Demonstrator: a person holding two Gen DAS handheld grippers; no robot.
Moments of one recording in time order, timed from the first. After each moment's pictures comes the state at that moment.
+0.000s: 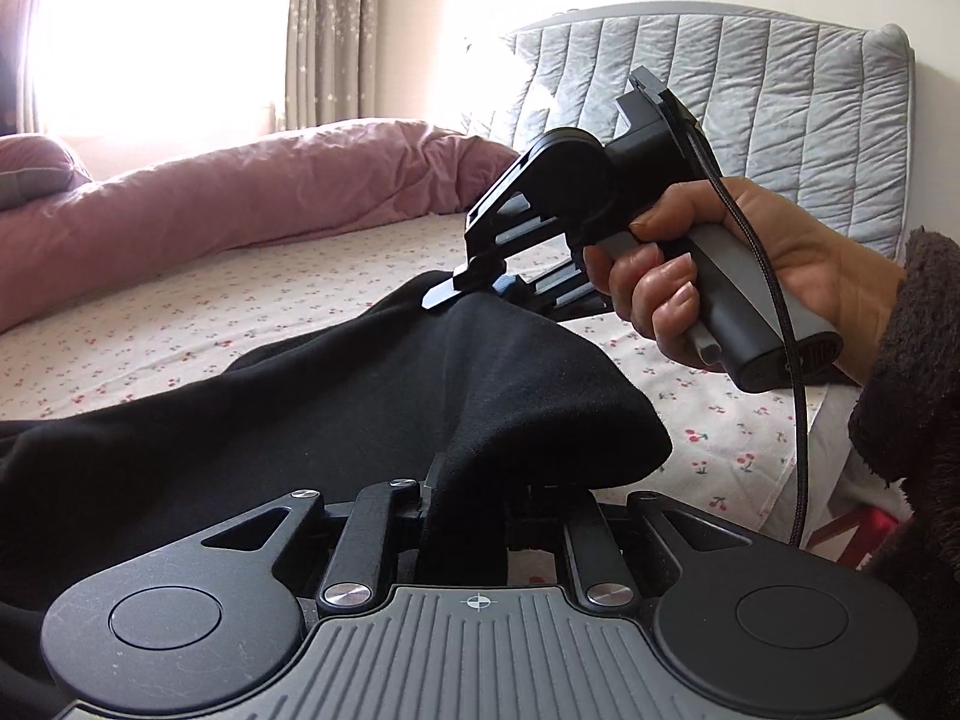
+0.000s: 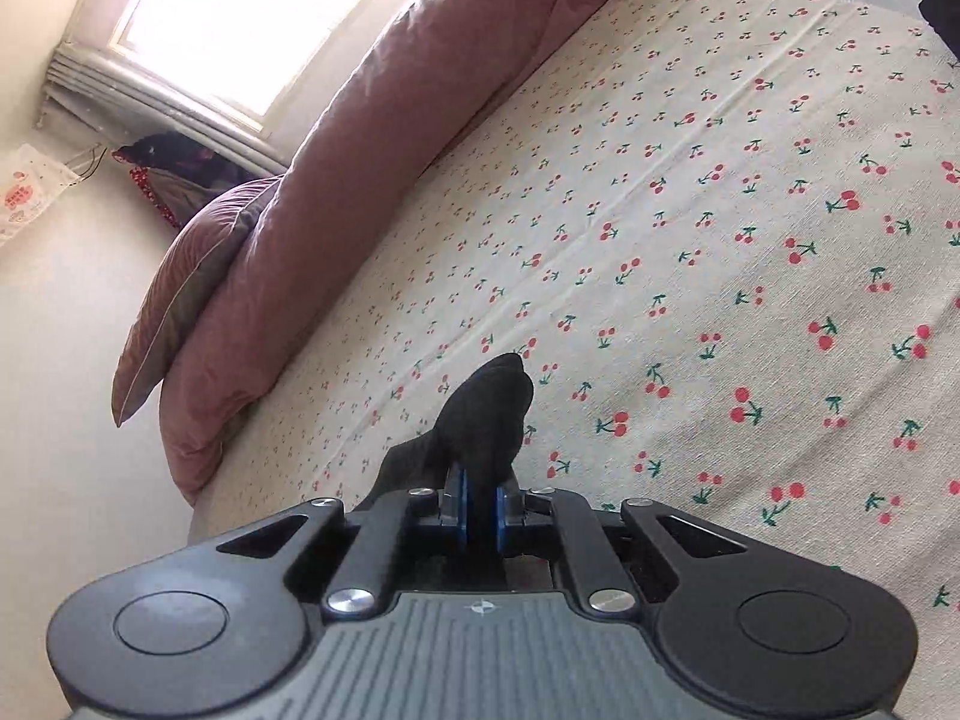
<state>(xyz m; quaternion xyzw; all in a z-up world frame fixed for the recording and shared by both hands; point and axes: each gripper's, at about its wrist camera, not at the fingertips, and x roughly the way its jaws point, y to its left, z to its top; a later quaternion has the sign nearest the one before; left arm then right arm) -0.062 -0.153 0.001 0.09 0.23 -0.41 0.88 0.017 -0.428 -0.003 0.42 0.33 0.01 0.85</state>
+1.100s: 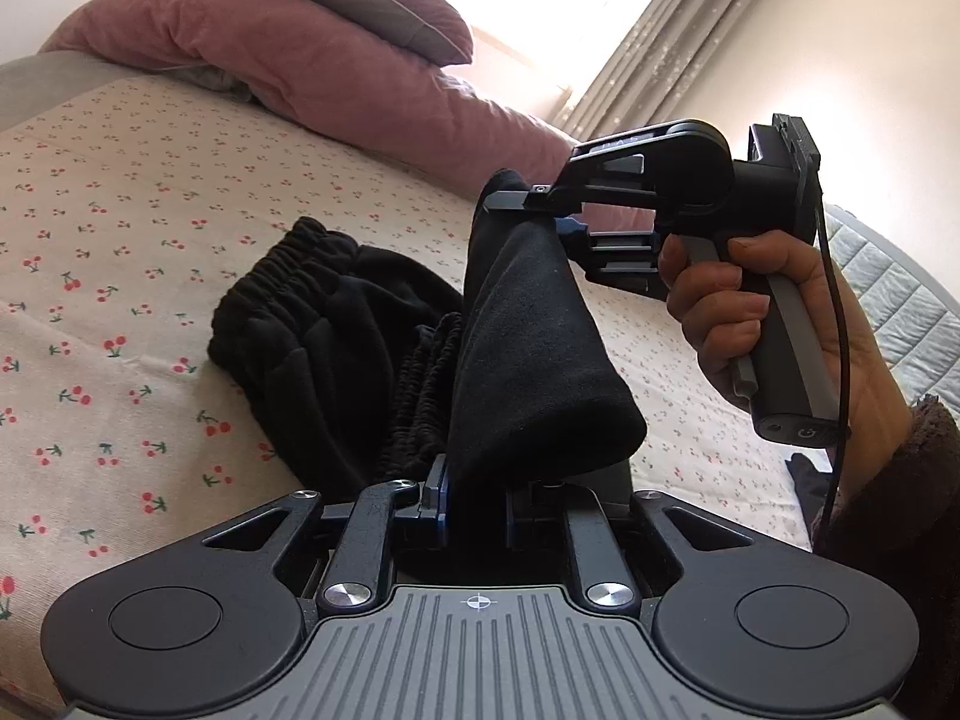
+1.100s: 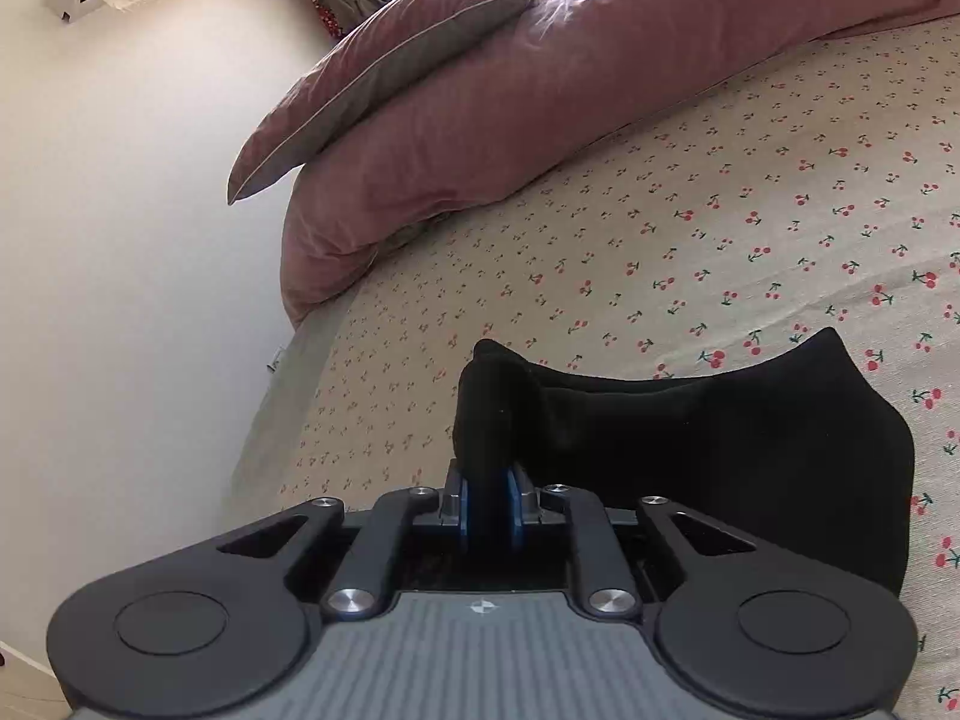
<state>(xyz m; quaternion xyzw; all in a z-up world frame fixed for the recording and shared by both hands) 0.001 0.127 0.017 -0.18 0.33 -0.24 0.89 0.157 -0.137 0.052 0.29 0.39 0.18 0.85</state>
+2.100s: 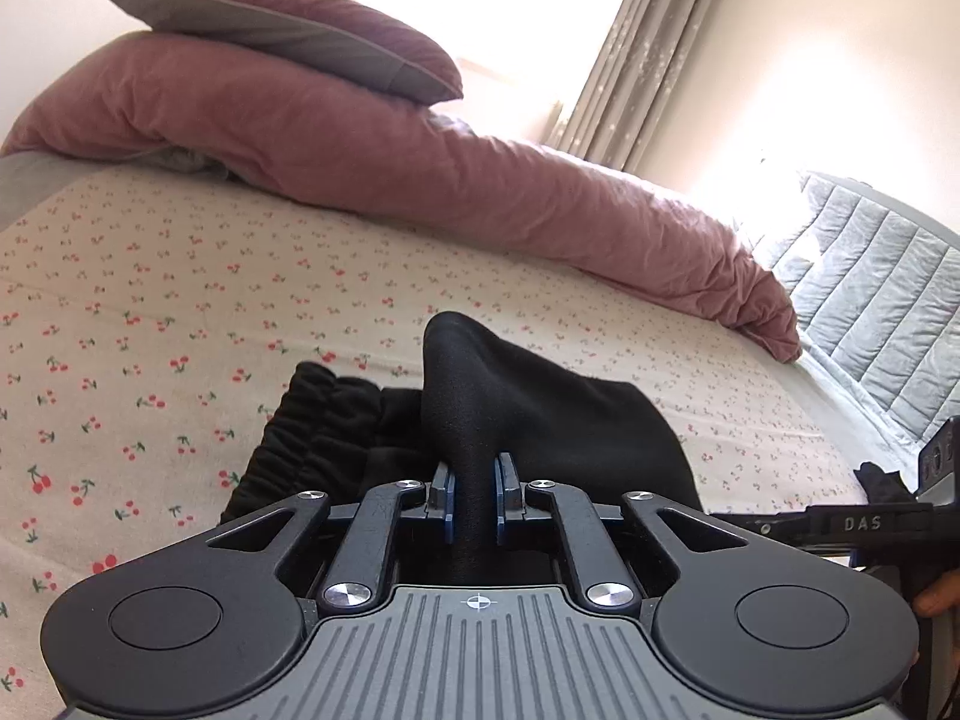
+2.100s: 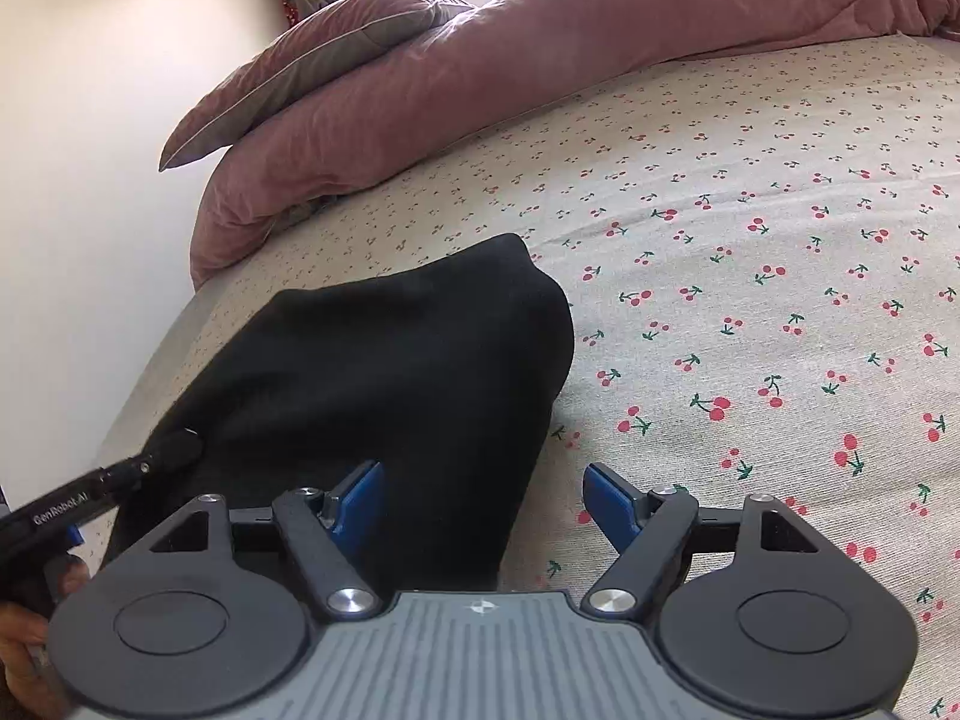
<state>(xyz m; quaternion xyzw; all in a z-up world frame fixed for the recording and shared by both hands) 0.083 0.116 0.032 -0.12 0.28 -0.24 0.92 0.057 -0.234 -0.009 0.21 0.37 0.12 0.90</state>
